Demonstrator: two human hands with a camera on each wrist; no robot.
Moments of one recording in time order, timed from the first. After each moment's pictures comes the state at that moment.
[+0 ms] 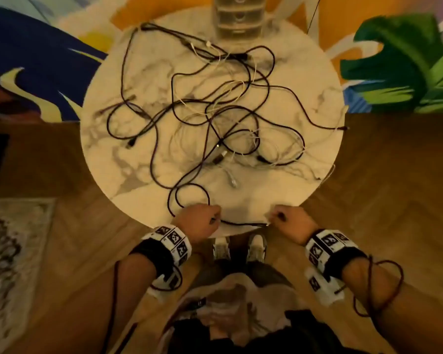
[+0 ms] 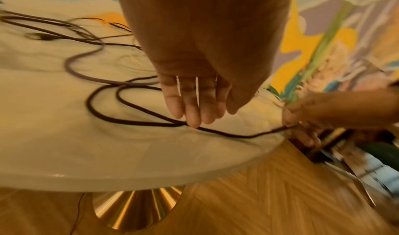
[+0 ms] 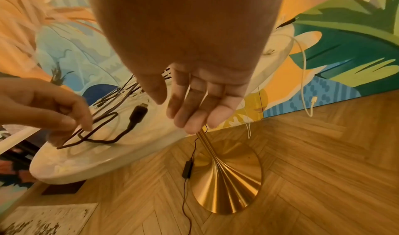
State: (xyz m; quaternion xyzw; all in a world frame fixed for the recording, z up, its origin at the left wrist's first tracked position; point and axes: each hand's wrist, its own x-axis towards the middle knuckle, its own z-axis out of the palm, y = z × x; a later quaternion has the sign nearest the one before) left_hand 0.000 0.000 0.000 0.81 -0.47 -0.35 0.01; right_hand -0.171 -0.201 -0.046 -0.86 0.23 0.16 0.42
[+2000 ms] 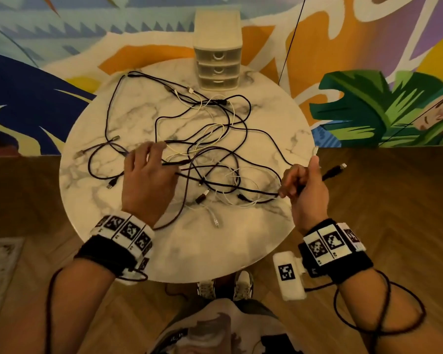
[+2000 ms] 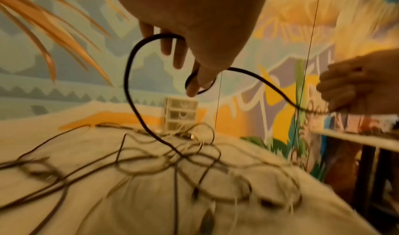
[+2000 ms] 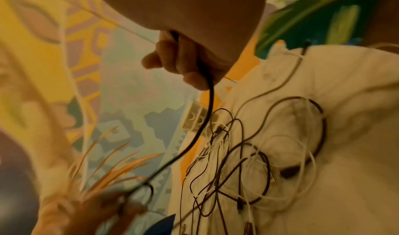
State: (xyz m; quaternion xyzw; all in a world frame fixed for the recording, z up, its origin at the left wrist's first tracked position) left_hand 0.090 -0.054 0.099 0.89 -0.44 0.11 0.03; right_hand -0.094 -0.260 0.082 -0.49 0.37 -0.29 0.74
